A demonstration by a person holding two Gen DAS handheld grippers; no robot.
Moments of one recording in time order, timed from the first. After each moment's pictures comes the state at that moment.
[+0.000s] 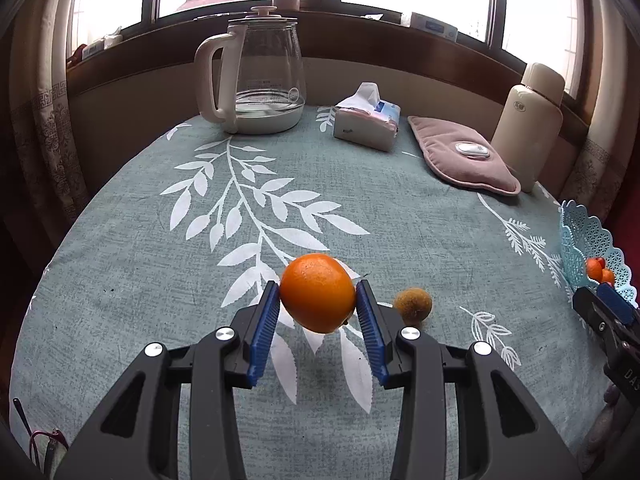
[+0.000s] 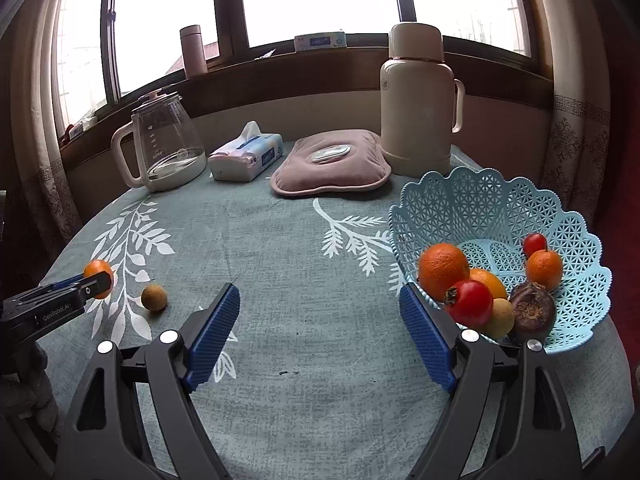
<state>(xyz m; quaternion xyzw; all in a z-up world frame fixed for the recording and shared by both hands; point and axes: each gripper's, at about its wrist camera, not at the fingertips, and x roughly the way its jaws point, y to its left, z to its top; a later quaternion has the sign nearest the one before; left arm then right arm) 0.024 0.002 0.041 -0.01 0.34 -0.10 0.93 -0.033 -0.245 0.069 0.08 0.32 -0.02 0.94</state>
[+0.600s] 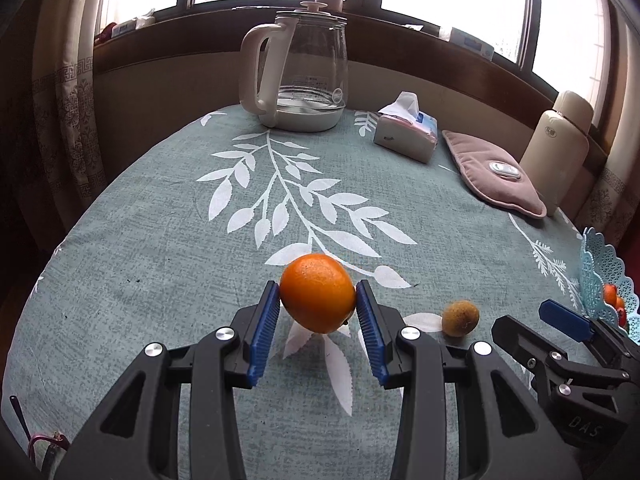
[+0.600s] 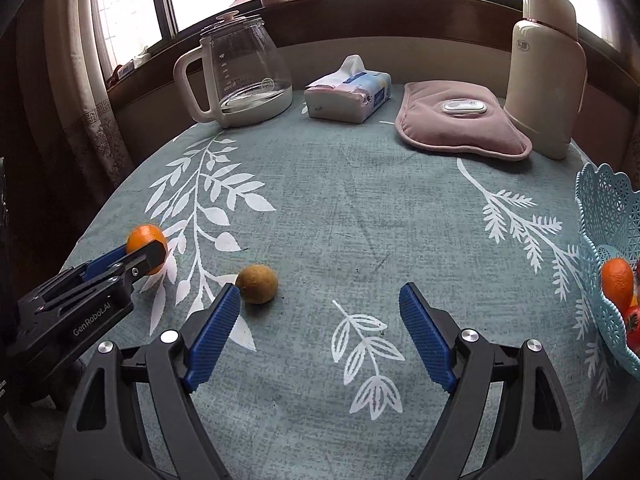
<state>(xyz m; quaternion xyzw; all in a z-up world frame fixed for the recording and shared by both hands) 0.034 0.039 0.032 -0.06 0.34 -0.06 0.94 0.029 -0.155 0.053 0.06 0.40 0.08 0.91</state>
